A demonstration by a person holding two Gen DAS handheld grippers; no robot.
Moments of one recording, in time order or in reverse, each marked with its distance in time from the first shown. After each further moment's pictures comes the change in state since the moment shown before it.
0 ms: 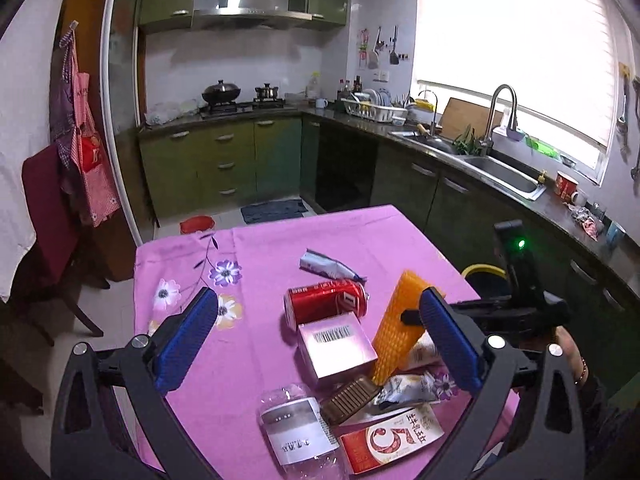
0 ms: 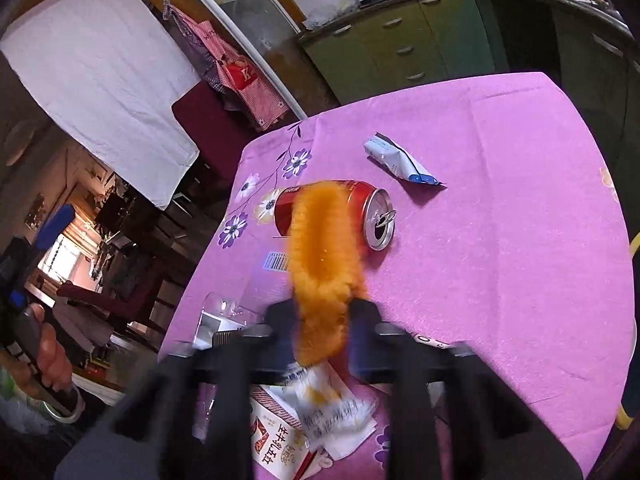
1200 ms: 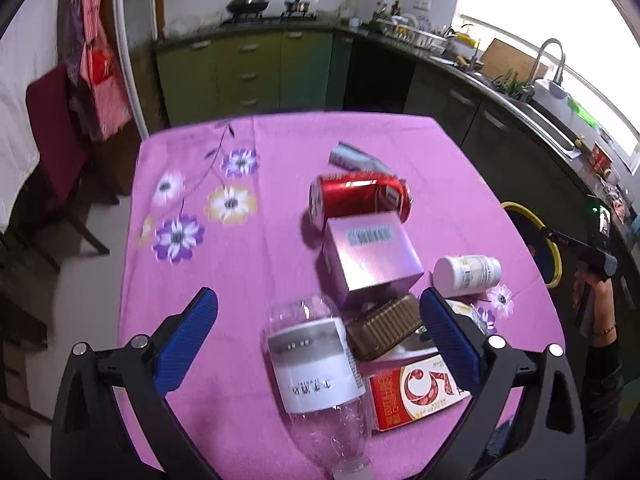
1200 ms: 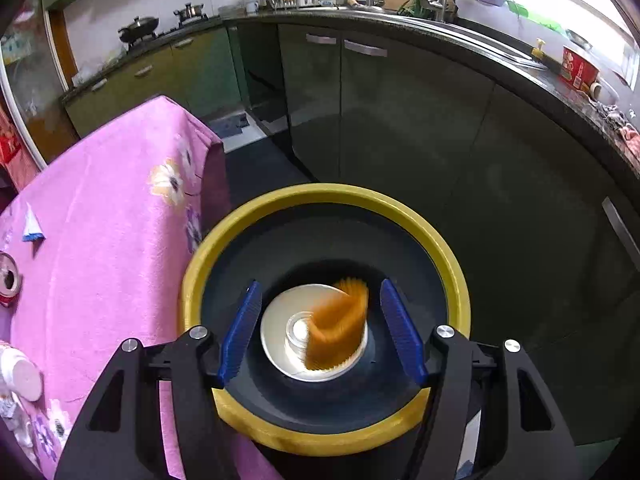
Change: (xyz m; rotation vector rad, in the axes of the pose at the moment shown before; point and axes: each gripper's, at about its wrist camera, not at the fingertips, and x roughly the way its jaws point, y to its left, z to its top) left arm 0.059 0.028 -0.061 -0.115 0.315 0.064; right arm -0.116 -0.243 -0.066 0.283 -0.190 -0.817
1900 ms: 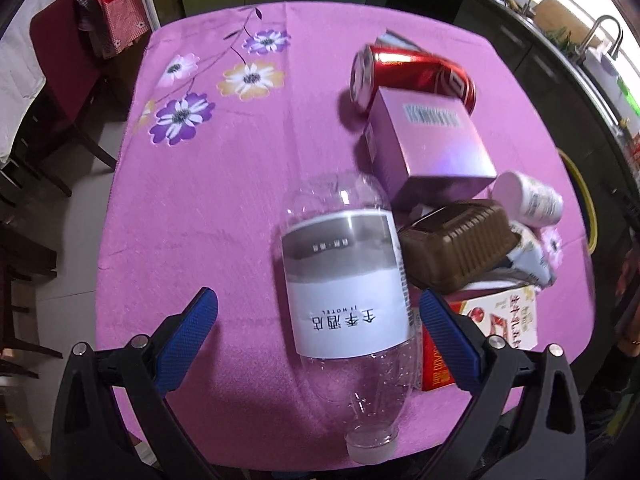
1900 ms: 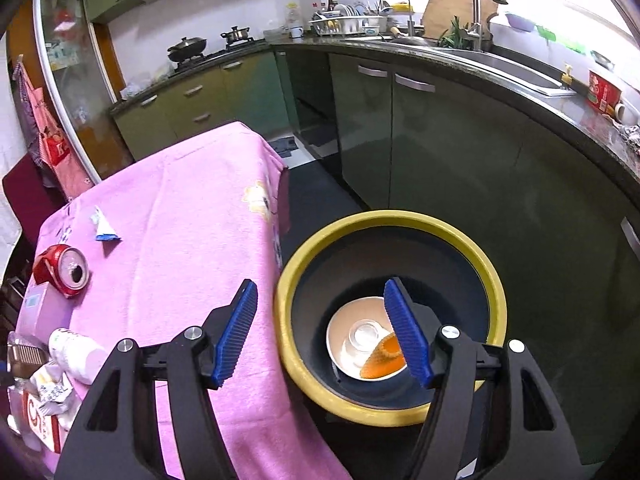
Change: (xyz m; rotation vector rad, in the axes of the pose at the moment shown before) left arm 0.060 0.012 -0.045 -0.079 0.312 0.084; right arm -0.074 0.046 -0.010 -0.054 -0.084 0.156
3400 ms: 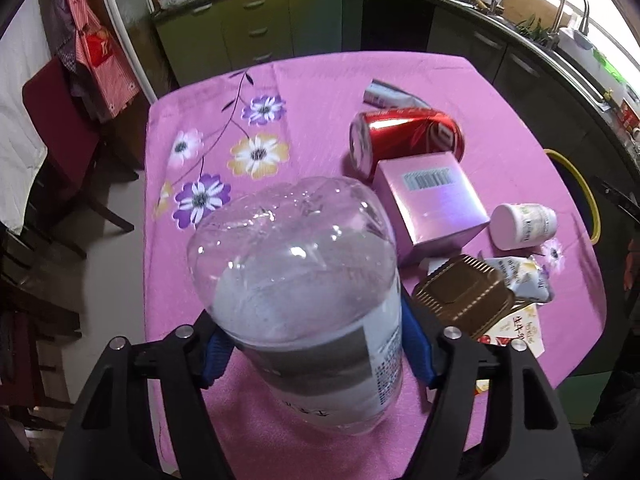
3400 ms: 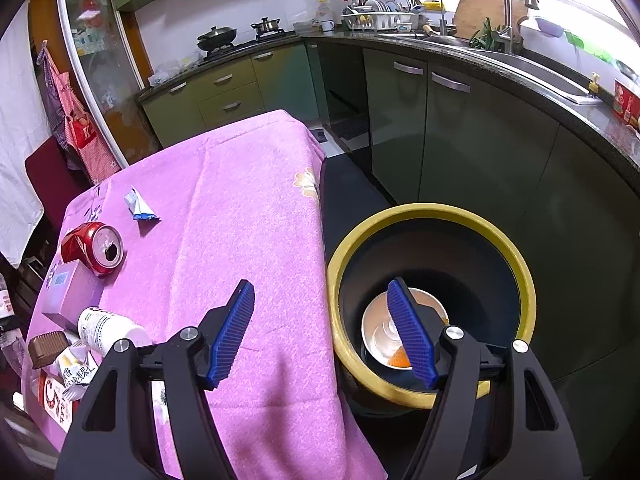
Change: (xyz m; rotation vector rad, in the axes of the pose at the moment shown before) left arm -0.038 0.005 0.030 0.150 -0.152 0.045; right arm -0.008 0.027 -0.003 -0.052 0.033 0.087
